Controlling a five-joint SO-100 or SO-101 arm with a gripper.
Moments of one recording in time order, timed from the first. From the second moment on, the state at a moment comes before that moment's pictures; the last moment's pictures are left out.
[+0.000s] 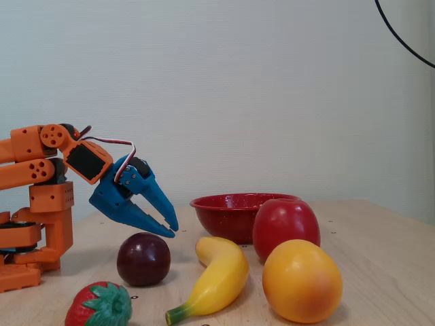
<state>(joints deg) 1.6 184.2 178.0 50.4 -6.4</state>
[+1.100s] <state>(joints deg) -1.4 138.7 124.8 61.8 11.4</state>
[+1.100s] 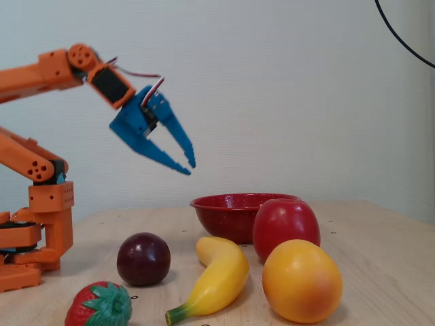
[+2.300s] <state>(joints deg) -29.7 71.0 58.5 91.3 24.7</state>
